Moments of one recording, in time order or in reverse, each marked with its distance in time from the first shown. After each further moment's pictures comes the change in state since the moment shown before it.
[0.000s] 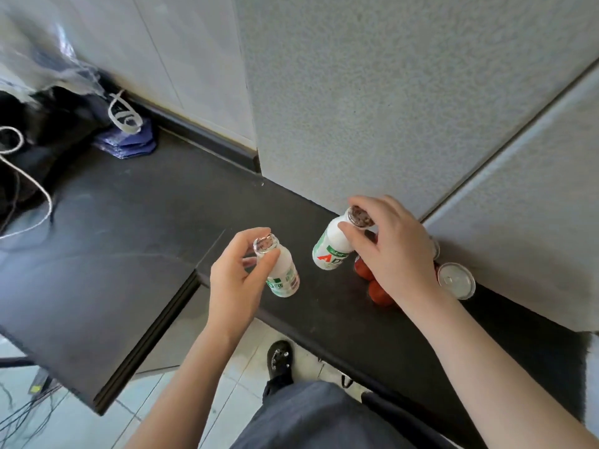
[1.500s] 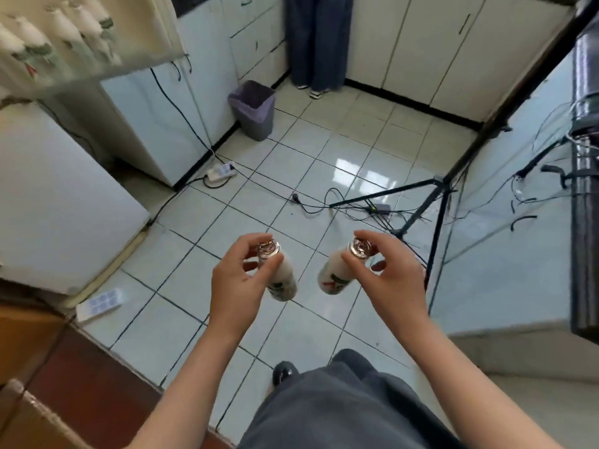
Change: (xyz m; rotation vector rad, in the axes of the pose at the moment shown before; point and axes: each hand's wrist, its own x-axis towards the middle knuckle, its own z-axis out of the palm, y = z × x) left_hand -0.705 -0.052 -0.334 0.060 1.513 -0.472; right_hand -0.523 -0.464 0.172 0.679 -0.962 -0.958
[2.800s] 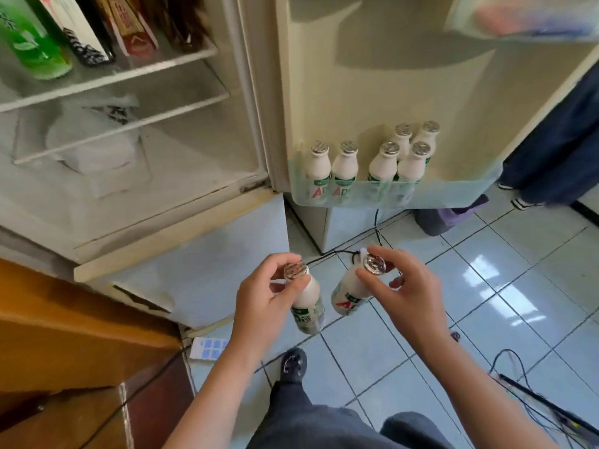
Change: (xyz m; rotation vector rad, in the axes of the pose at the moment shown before) left_hand 0.400 -0.120 -0.440 -0.014 0.417 -0.153; right_hand 0.363 -0.282 0.531 0.122 -0.453 -0.289
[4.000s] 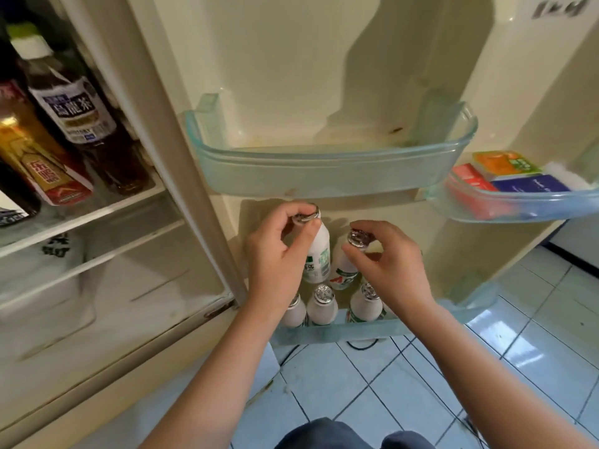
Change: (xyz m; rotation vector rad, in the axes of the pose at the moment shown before) left_hand 0.277 0.114 0.065 -0.149 0.060 0.468; right_hand 0.266 -0.017 -0.016 -0.040 0.148 -0.099
